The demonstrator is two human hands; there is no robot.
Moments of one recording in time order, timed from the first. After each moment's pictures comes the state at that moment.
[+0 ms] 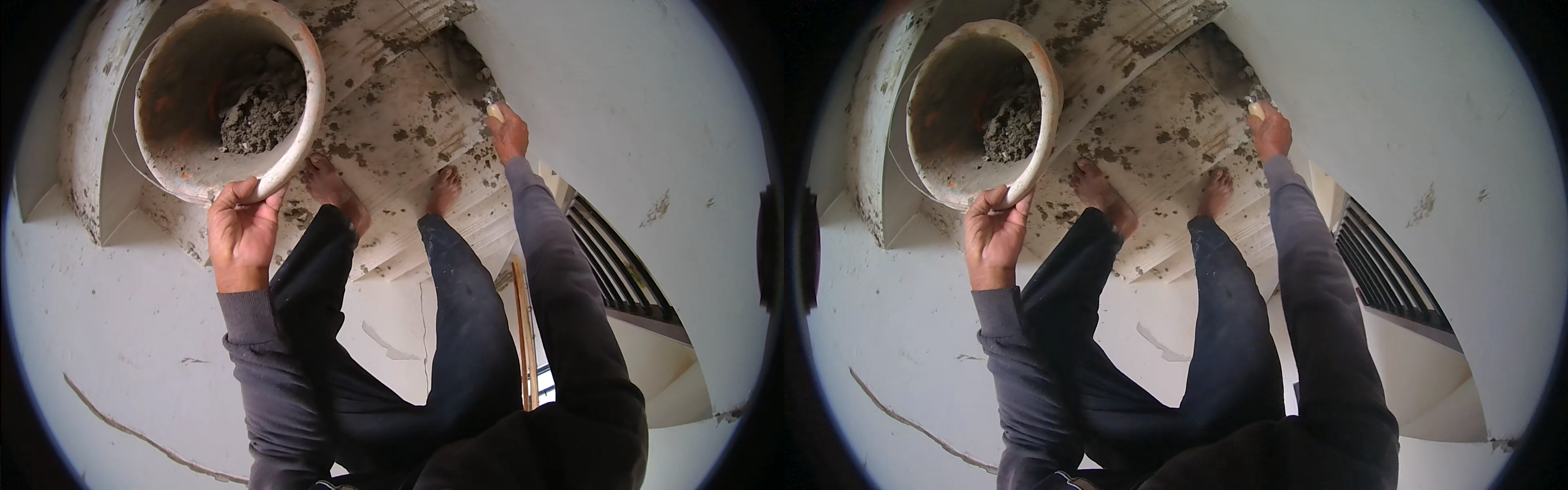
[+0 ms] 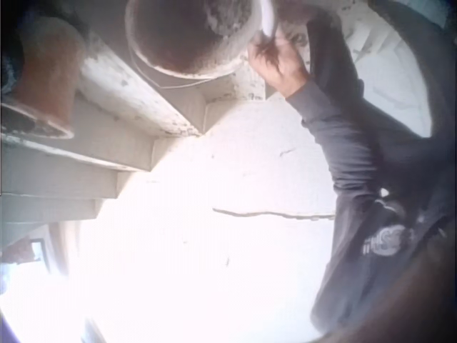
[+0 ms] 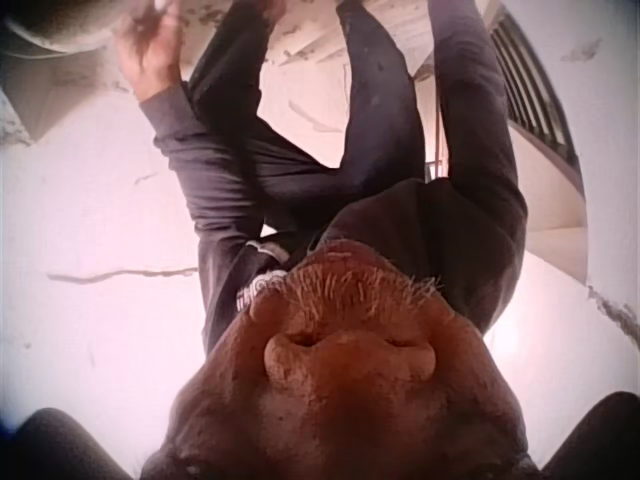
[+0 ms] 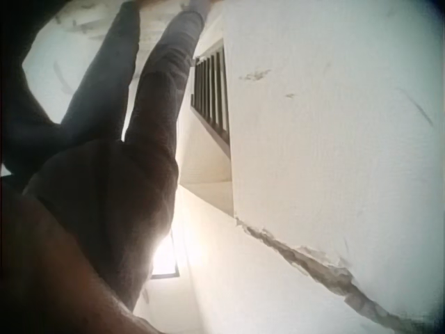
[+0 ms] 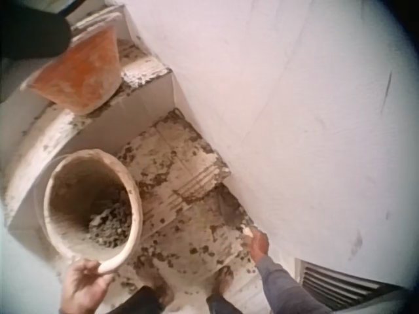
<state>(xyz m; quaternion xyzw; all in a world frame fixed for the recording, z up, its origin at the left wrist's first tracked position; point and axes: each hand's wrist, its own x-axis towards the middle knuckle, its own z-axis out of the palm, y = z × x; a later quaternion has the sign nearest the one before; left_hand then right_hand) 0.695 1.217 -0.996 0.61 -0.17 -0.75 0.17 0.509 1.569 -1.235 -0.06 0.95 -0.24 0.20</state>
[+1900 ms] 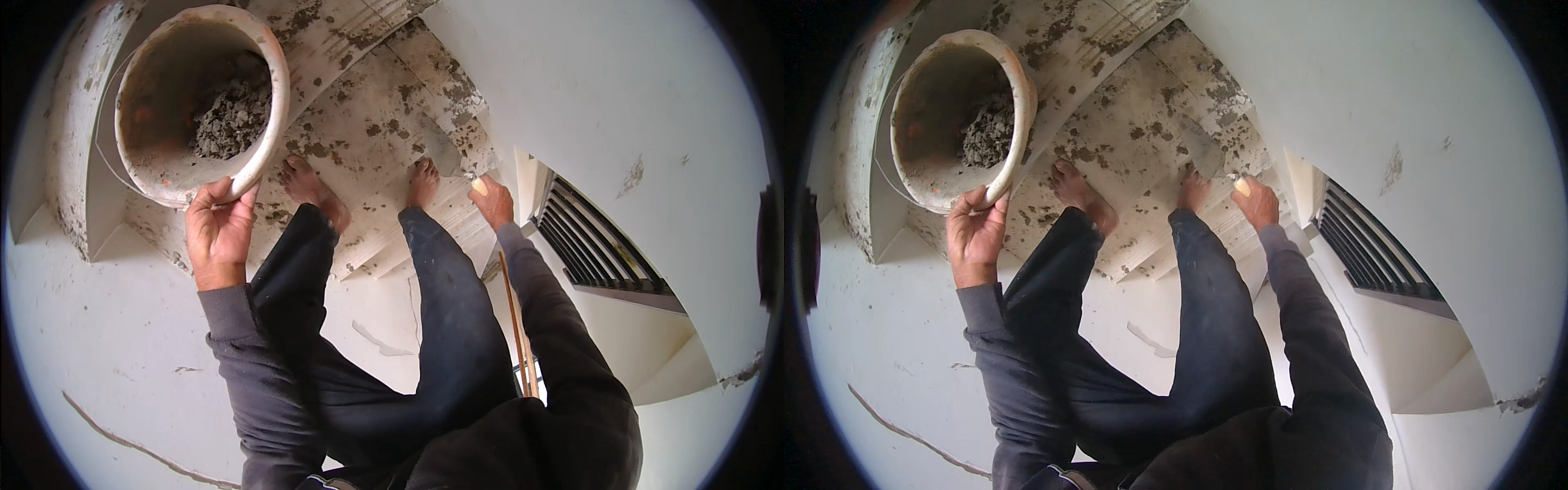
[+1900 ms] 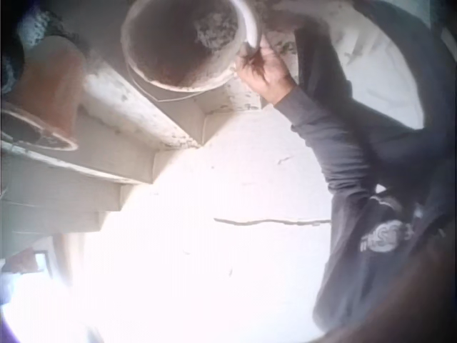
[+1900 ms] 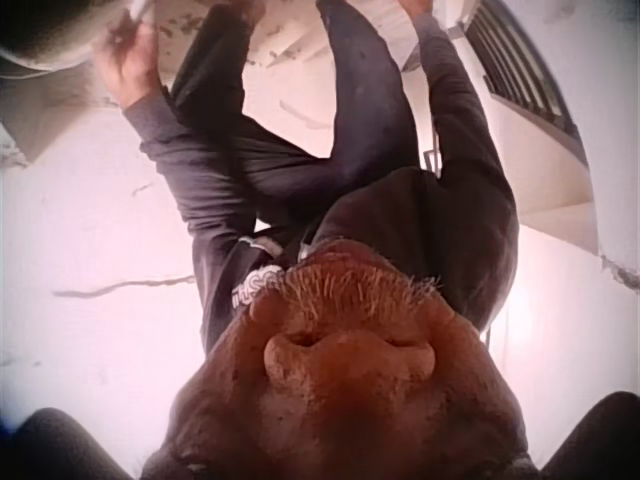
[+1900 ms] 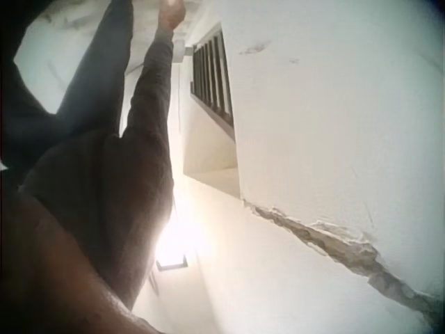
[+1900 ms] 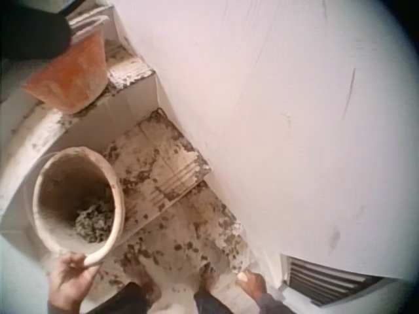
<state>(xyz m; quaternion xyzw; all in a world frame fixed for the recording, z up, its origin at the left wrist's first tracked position) 0.699 1.210 -1.004 0.61 -0.15 -0.76 0.18 0.623 1.662 -1.175 -0.03 0.92 -0.13 0.38</state>
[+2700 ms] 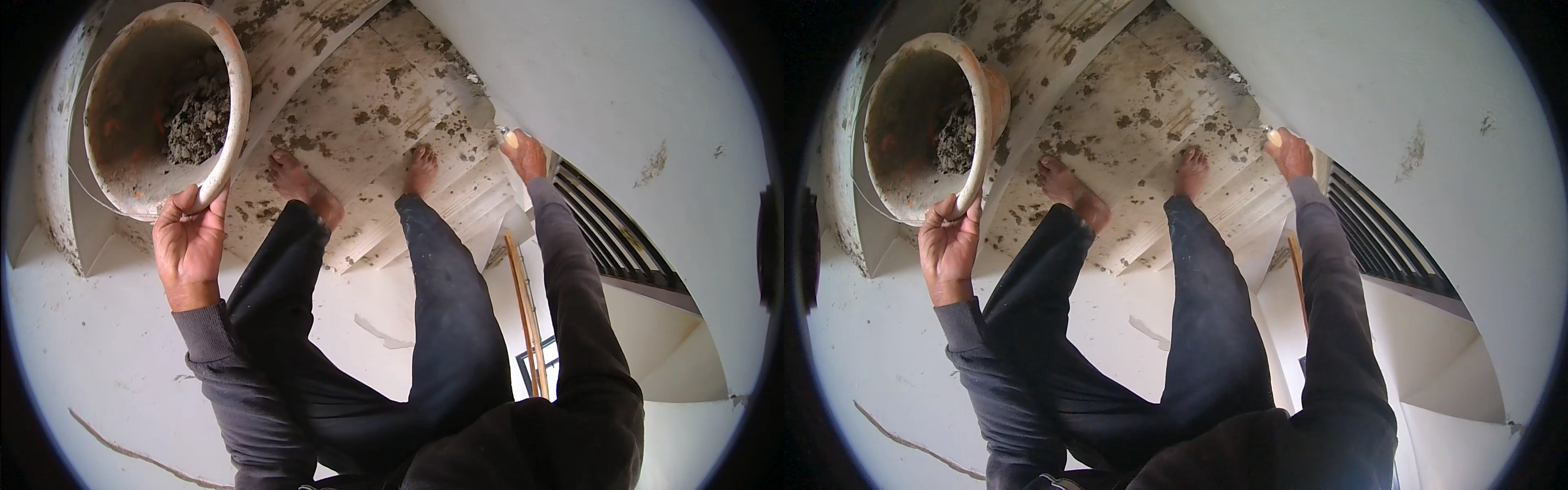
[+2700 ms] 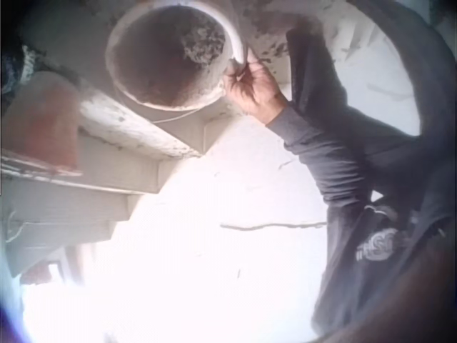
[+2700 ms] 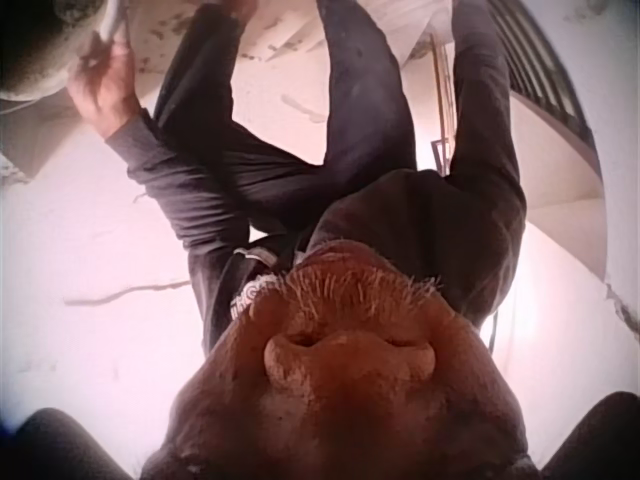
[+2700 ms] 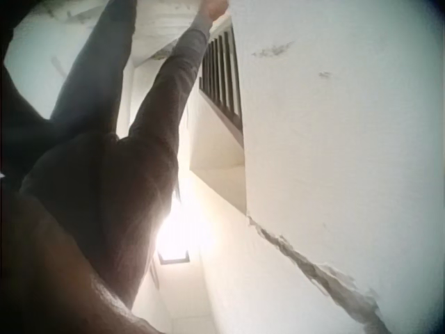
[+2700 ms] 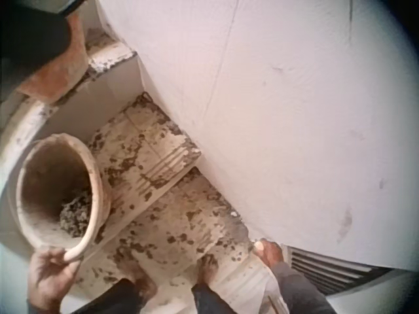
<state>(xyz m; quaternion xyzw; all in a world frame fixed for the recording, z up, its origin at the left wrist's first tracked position) 0.705 1.196 -1.001 0.60 -0.17 -0.78 0.12 0.545 1.709 -1.205 -0.08 0.94 -0.07 0.31</state>
